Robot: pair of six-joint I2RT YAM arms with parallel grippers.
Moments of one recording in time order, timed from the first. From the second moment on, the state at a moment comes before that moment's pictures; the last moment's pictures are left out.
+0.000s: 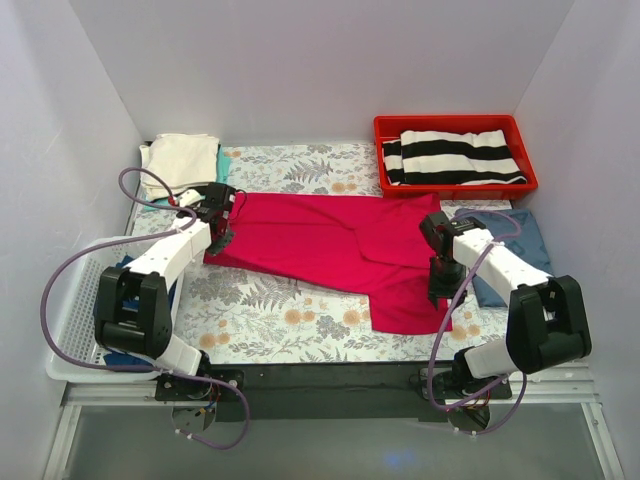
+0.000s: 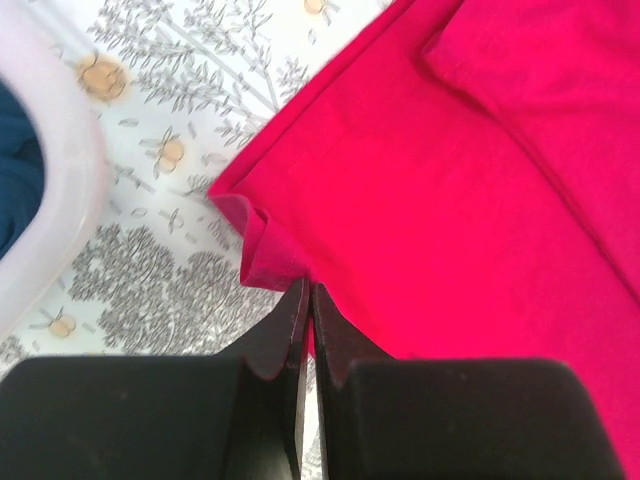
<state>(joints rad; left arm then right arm) -0.22 1.50 1.03 -0.67 -0.48 -0.93 0.32 1.41 0.91 -1.13 0.19 0.51</state>
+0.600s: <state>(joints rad) -0.16 1.59 1.11 -0.61 -0.48 -0.89 0.32 1.52 0.90 -1.14 0.11 0.49</state>
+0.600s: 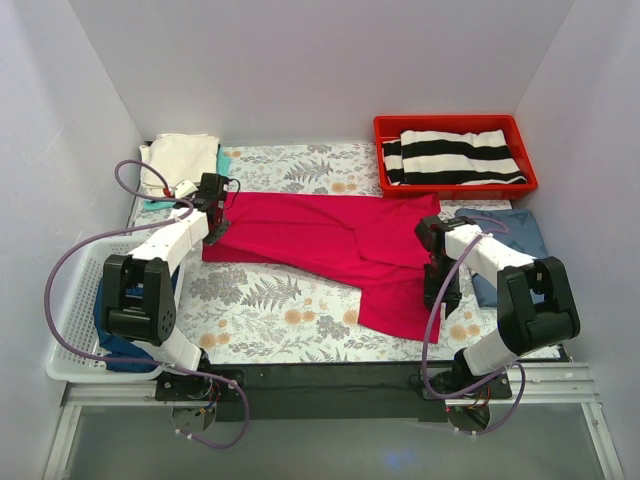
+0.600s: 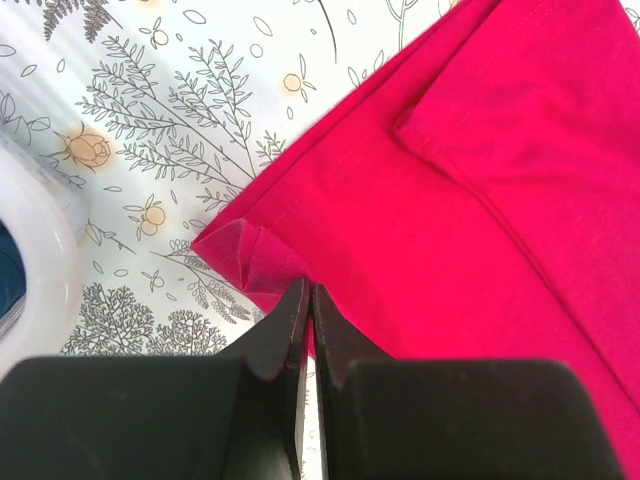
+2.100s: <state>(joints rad) -0.08 1.76 1.24 -0.56 -0.47 -0.86 0.64 1.28 0.60 -0.89 -0.05 0.67</state>
